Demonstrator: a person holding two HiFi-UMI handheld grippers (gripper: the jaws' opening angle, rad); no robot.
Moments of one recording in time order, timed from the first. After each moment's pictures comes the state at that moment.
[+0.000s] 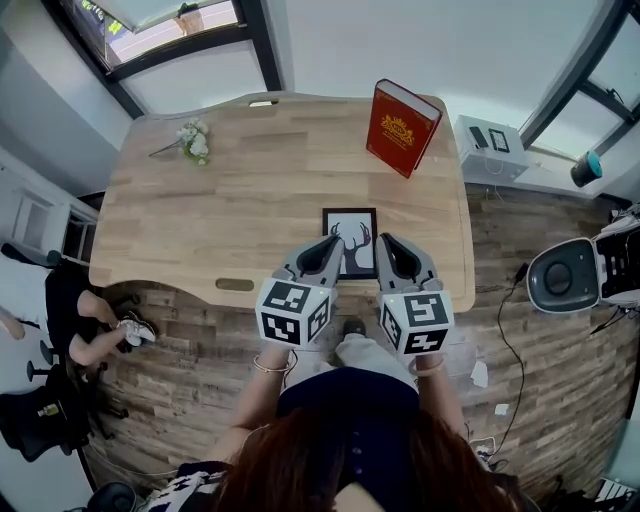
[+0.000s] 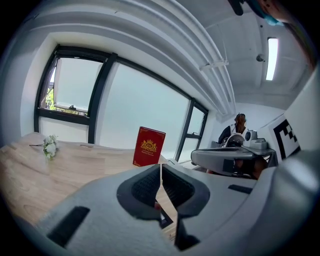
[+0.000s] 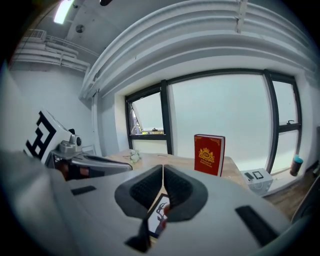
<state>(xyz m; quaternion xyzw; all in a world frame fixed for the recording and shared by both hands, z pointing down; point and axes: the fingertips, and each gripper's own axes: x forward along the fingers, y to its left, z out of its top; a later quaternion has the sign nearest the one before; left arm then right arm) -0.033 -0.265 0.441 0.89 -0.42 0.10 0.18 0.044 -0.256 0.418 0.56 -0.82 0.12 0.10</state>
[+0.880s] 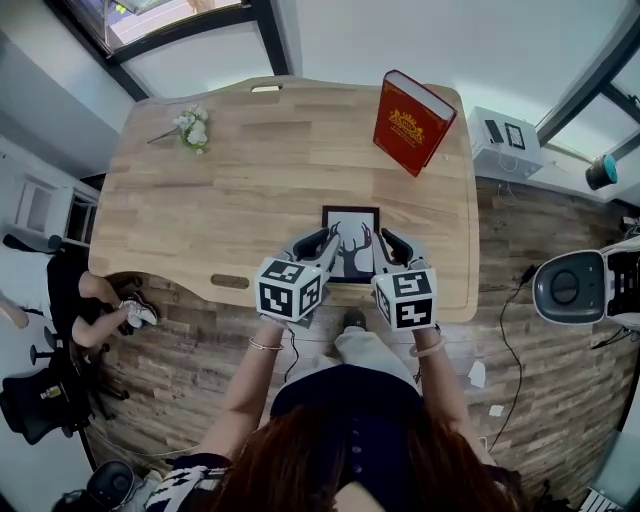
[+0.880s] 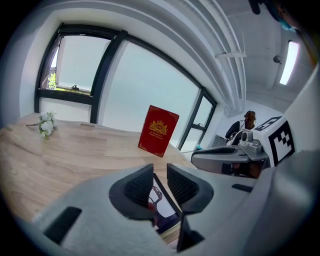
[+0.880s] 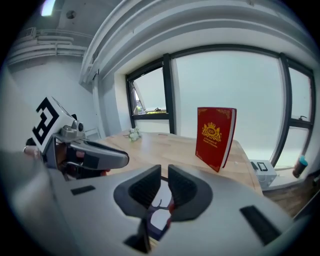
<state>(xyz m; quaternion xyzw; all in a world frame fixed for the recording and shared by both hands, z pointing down) -0.033 -0.317 0.523 0.86 -0.41 0.15 0.25 0.053 -0.312 0.511 0.51 -0.82 0.17 0.20</state>
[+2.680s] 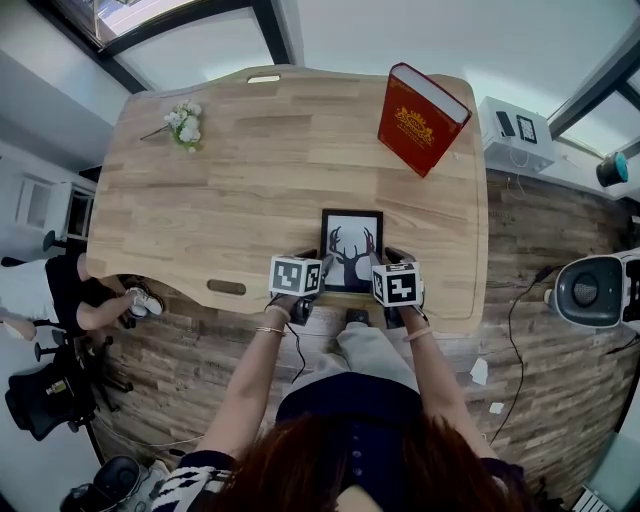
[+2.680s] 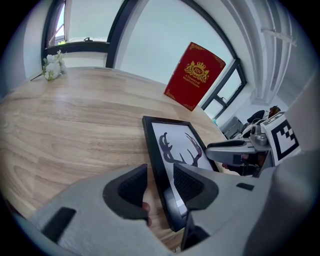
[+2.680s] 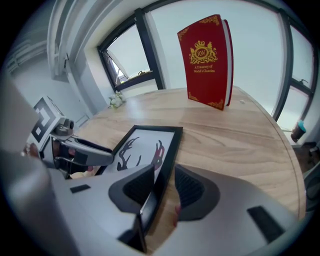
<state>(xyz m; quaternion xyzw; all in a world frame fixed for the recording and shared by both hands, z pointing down) -0.068 -0.317 0.704 0.76 -0.41 0.30 0.41 0.069 -0.320 0.693 0.48 -0.75 0.34 0.31</state>
